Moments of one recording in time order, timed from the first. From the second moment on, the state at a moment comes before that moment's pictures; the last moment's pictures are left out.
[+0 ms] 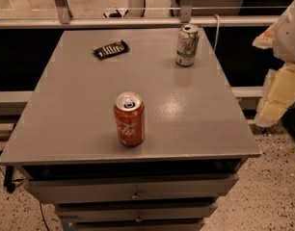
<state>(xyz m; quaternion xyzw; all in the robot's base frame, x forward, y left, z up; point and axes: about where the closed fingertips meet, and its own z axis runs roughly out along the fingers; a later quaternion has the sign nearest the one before) 0.438 -0.217 0.976 -0.60 0.78 -0.03 0.16</state>
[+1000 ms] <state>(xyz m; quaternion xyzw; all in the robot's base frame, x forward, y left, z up) 0.483 -0.196 0.971 -0.62 0.75 0.00 0.22</state>
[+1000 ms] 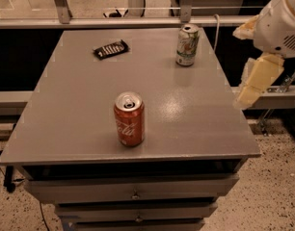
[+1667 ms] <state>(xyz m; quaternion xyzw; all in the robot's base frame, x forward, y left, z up) 0.596 -0.092 0.963 -0.65 0.67 0.10 0.35</state>
